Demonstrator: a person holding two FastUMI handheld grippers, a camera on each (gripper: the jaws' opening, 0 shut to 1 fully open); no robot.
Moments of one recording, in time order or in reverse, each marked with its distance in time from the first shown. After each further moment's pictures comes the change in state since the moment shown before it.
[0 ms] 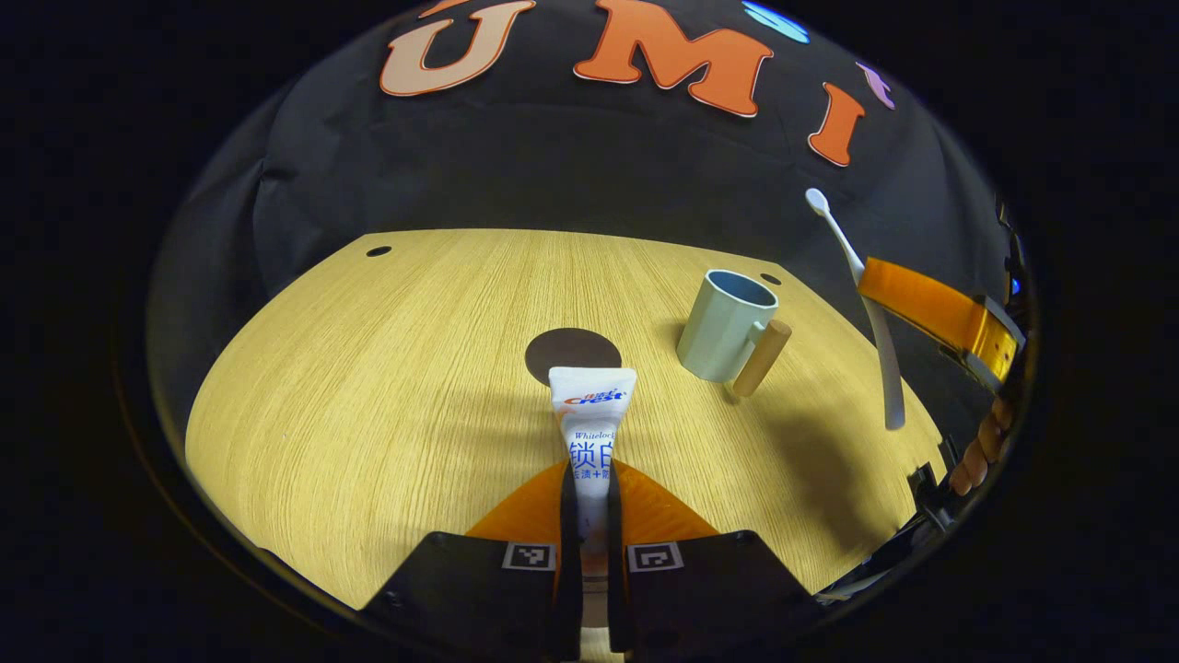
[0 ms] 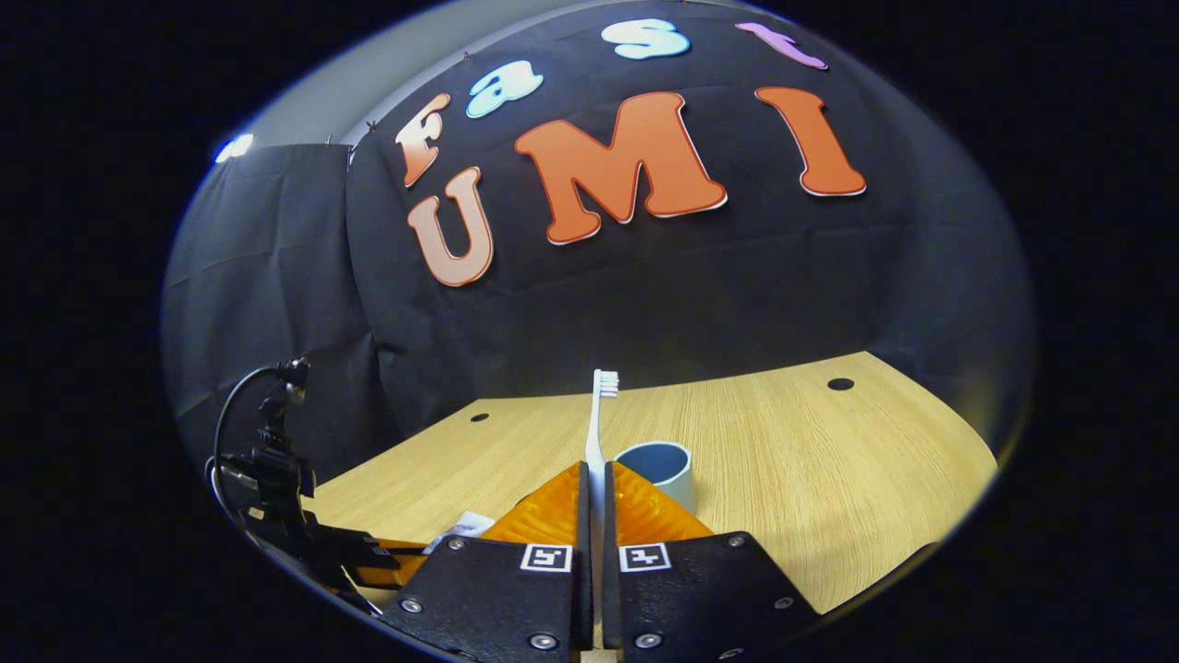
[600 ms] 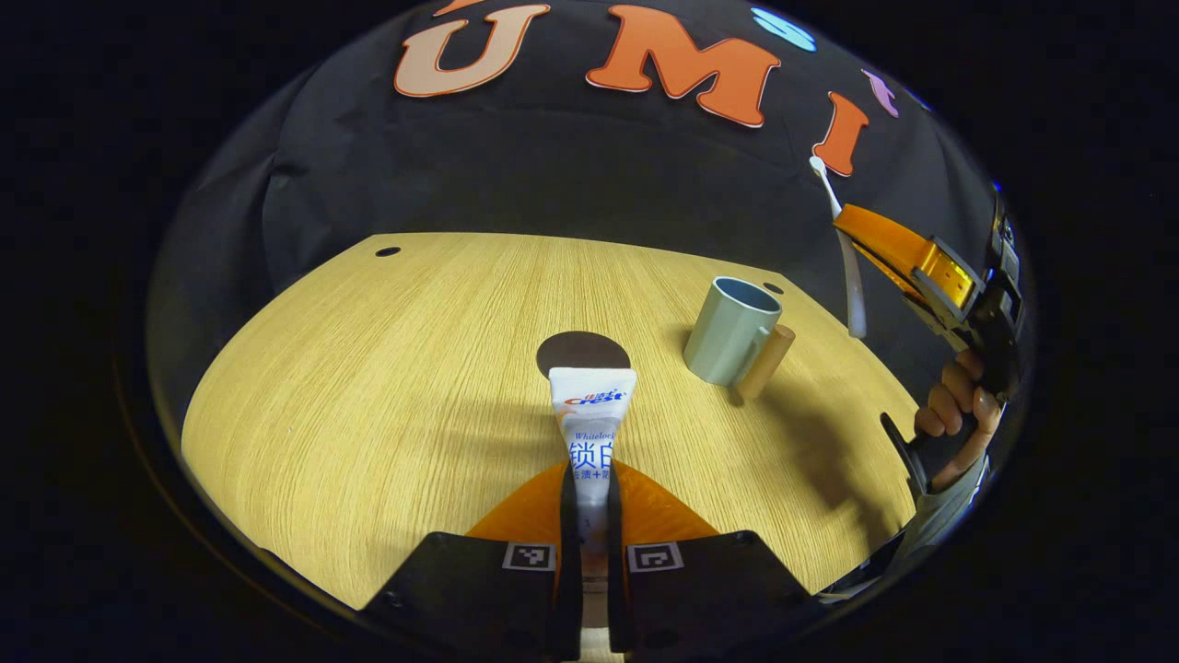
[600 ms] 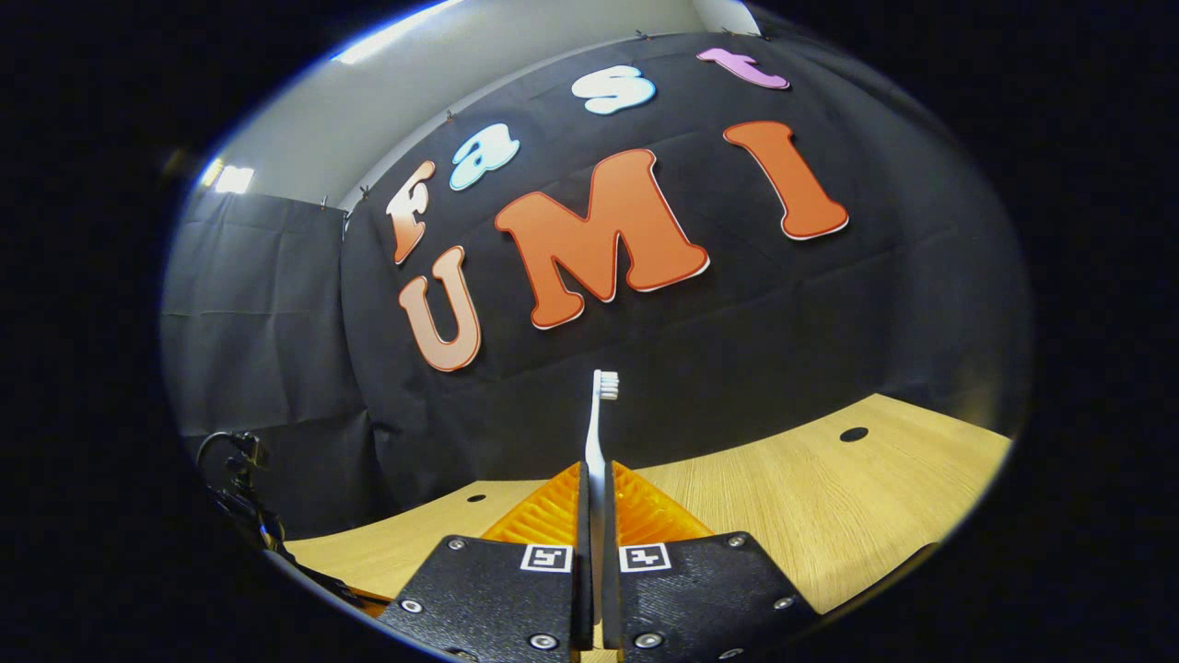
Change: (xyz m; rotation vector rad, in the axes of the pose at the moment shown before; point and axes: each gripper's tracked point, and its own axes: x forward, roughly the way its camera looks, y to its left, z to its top) left arm -0.002 0.000 0.002 -0.018 -0.027 -0.003; right arm 0.040 -0.027 0.046 0.049 -0.283 -0.001
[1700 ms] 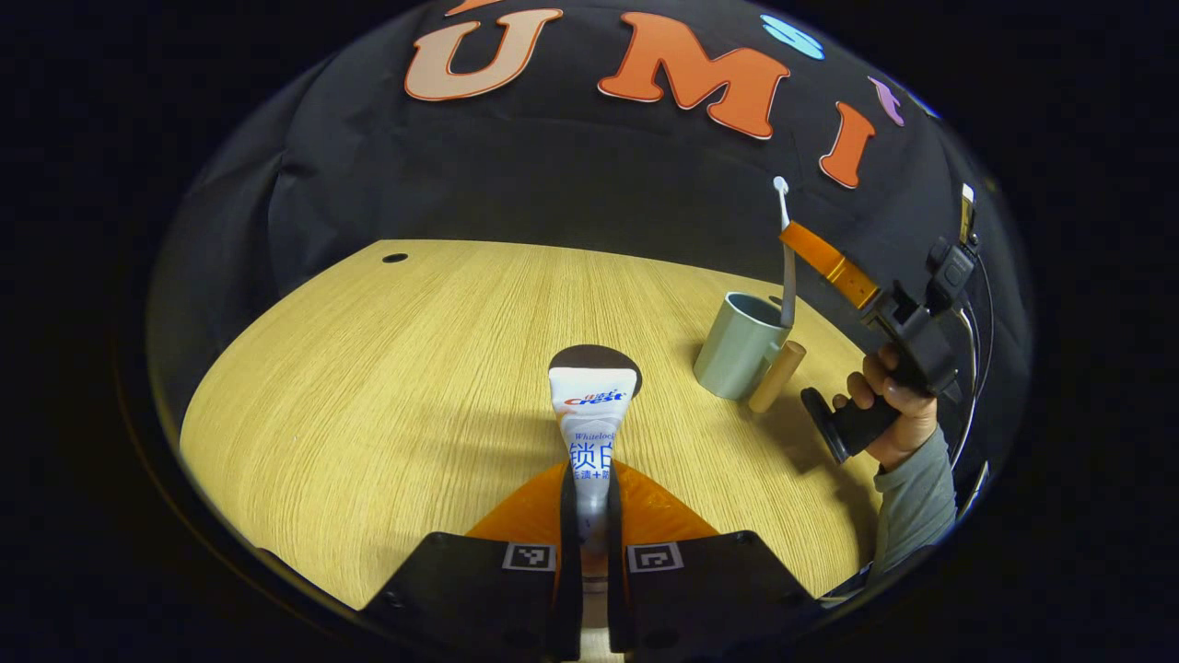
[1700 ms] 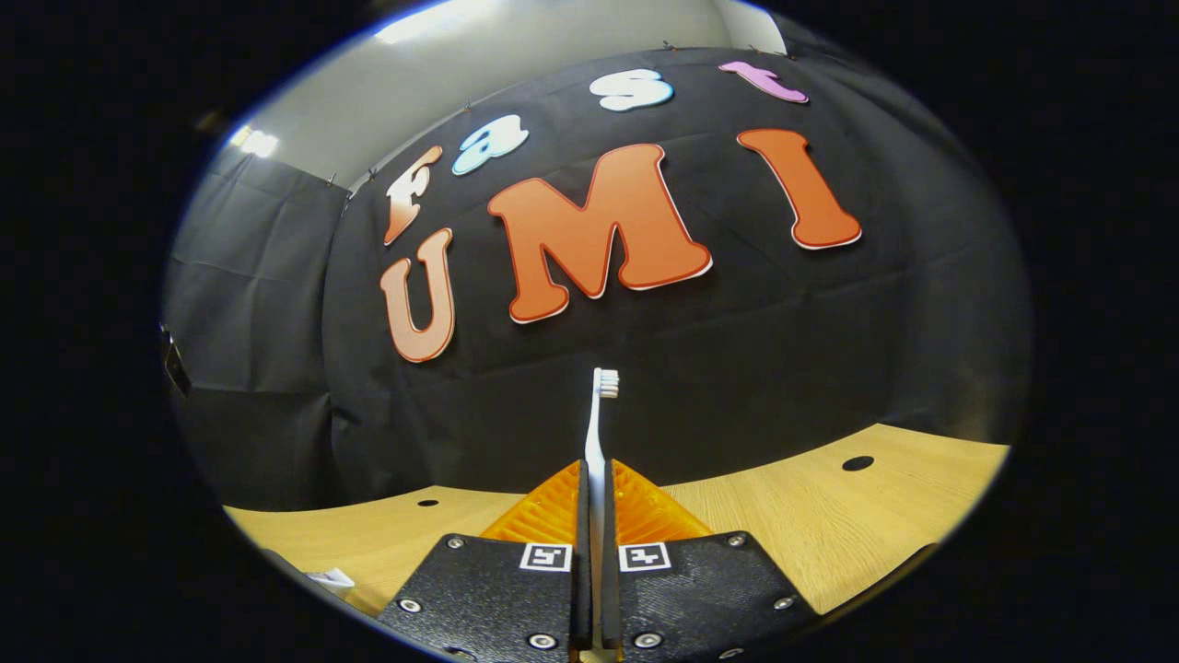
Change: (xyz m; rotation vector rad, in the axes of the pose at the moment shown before) left arm -0.004 0.001 0.002 -0.018 -0.031 0.010; right arm 0.065 -0.025 -0.028 -0.097 -0.068 -0.031
